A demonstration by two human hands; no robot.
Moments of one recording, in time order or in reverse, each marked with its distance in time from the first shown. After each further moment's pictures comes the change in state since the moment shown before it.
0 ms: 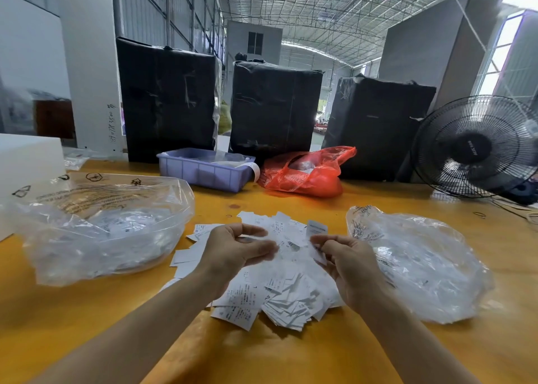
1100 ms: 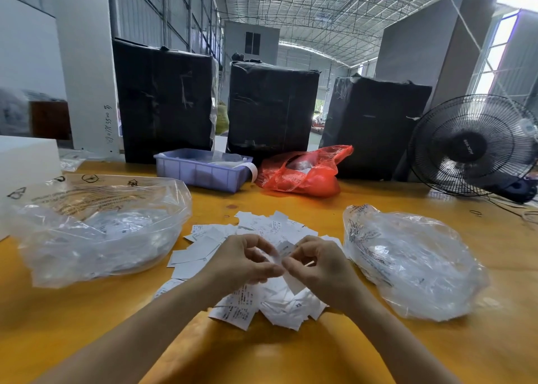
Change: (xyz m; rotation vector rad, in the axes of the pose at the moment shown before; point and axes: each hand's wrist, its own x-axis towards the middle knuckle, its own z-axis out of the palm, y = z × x) left_hand -0.003 -0.006 0.000 0.494 -0.203 0.000; right_hand -0.011 0.008 0.009 -0.768 -0.302 -0.520
